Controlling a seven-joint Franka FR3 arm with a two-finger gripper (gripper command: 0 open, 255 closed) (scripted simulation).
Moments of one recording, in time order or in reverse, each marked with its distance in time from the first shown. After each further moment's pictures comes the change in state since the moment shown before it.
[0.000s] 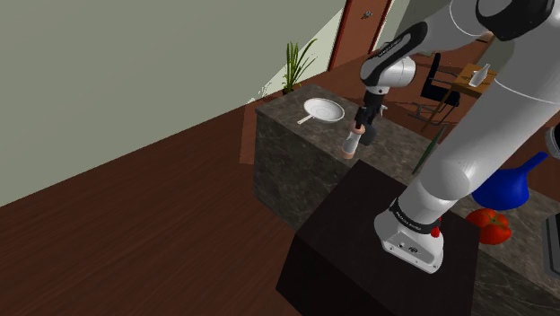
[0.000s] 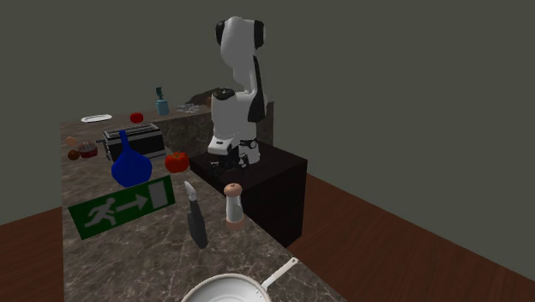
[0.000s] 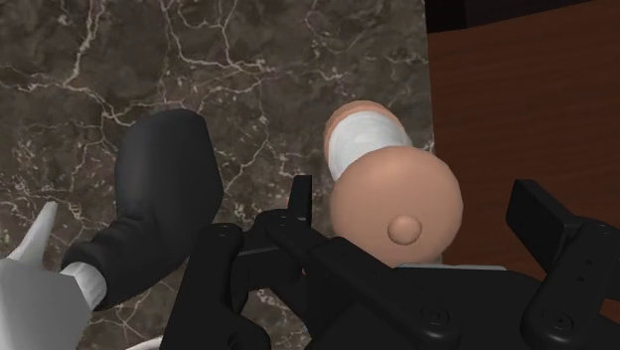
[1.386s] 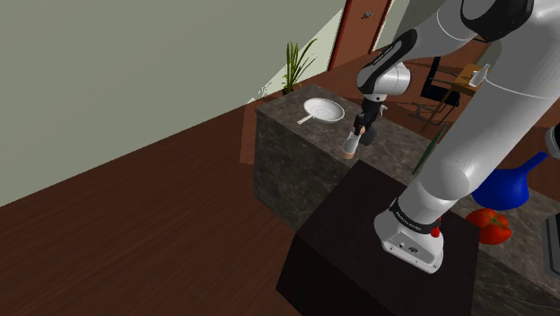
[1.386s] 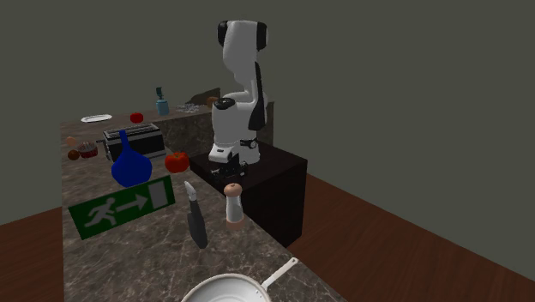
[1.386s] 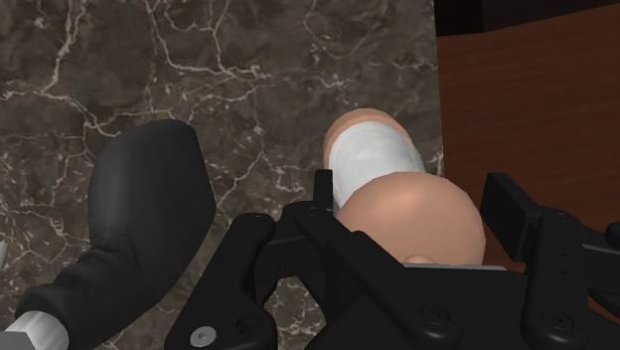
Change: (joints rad) arm -0.005 0.070 0.008 -0.023 0.060 0.083 -0.045
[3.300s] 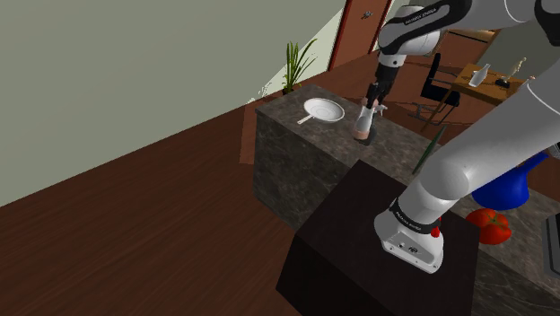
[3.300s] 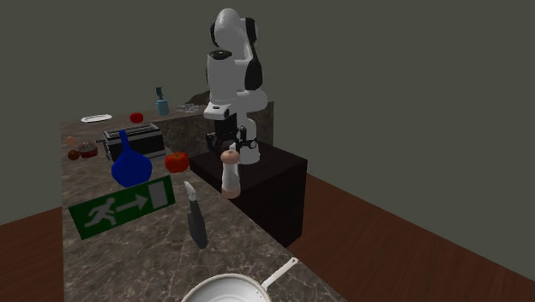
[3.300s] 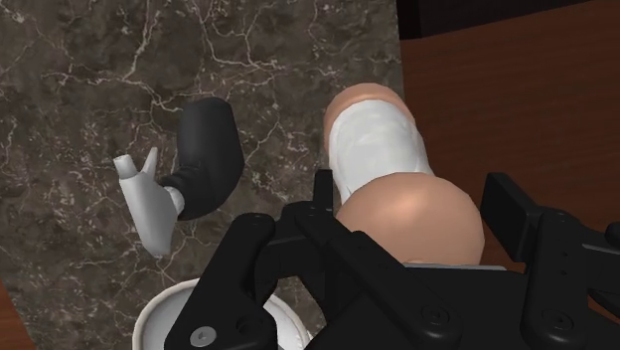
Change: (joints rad) arm -0.007 -0.313 0.019 0.120 -0.200 -0.393 0.148
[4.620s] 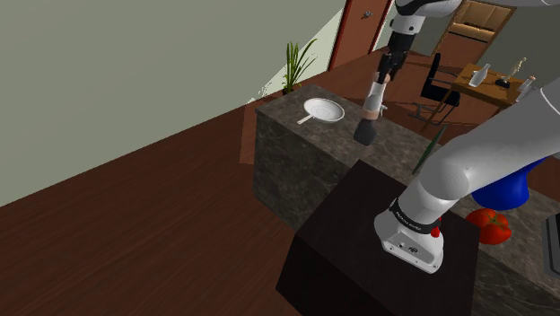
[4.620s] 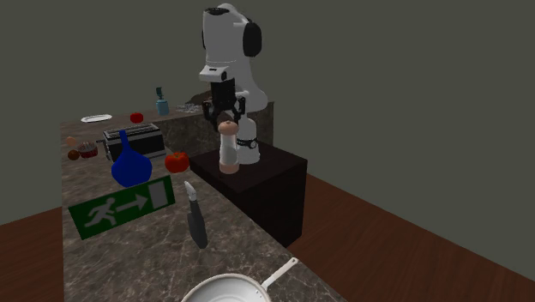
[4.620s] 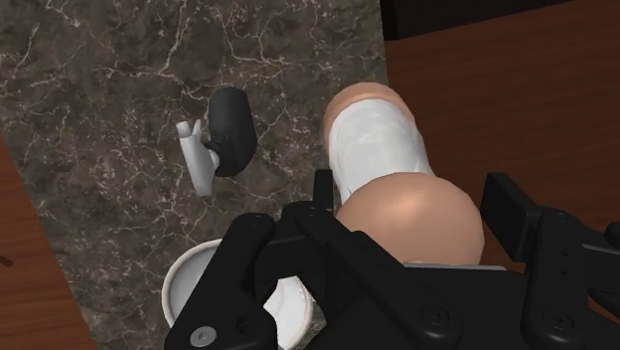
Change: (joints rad) arm 0.000 -0.100 0.045 0.195 -0.017 -0.288 0.022
